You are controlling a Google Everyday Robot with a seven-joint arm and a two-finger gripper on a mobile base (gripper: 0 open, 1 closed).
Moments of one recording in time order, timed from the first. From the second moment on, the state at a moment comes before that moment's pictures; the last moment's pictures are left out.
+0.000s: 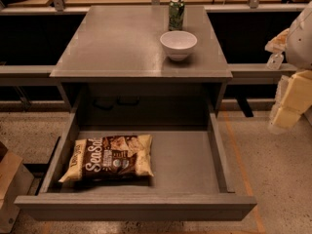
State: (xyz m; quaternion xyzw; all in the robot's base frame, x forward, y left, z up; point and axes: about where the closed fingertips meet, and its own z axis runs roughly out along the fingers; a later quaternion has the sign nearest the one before) arm 0.438 -0.217 0.976 -0.60 0.78 -0.03 0.16
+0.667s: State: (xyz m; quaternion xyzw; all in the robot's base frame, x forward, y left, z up) arm 0.441 -0.215 0.975 -0.60 0.78 -0.03 0.17
